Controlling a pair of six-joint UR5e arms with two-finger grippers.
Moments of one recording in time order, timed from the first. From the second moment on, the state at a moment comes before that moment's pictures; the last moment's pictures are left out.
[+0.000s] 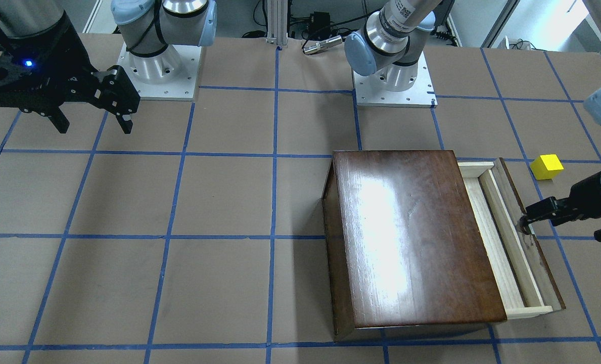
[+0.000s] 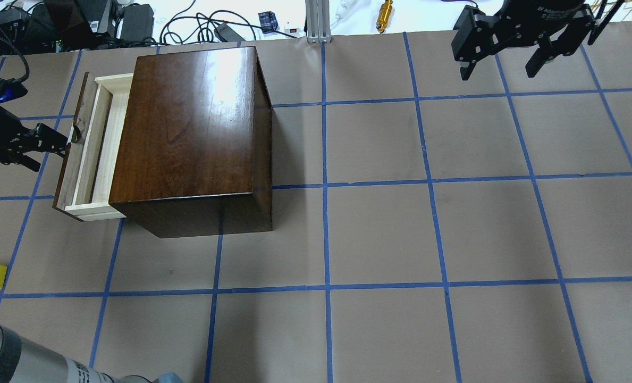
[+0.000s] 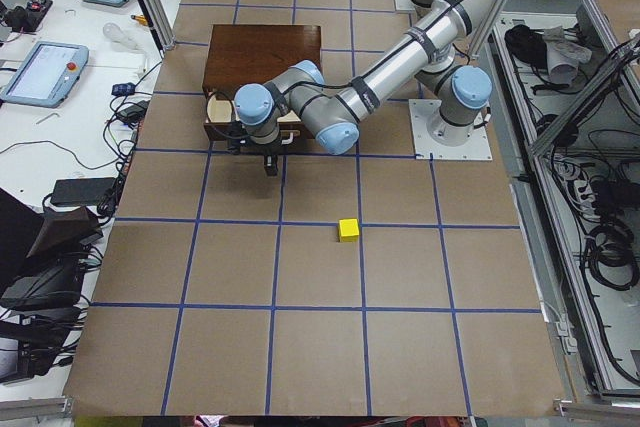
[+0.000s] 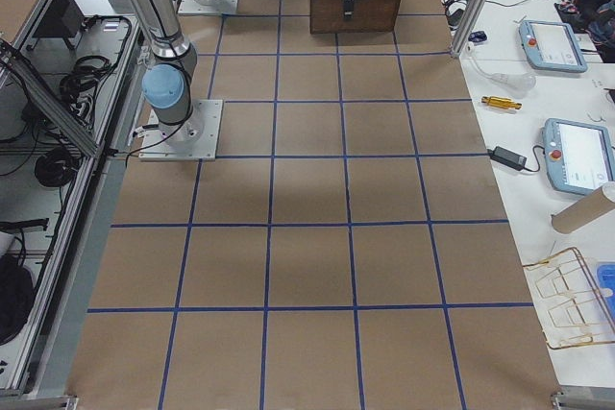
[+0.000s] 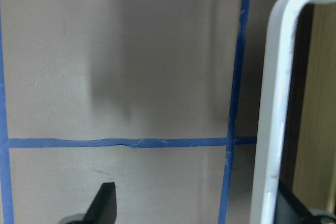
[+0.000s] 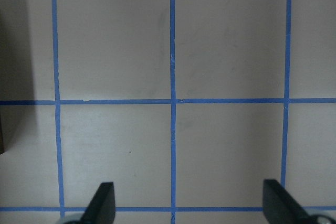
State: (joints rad) left arm -0.94 -1.96 -1.60 -1.31 1.43 0.55; right arm 1.54 -1.53 1.41 -1.53 -1.56 -0.04
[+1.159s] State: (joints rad) left arm -0.94 -1.92 -1.53 -1.42 1.43 0.56; right arm 1.54 -1.53 1.41 -1.53 -1.56 -0.04
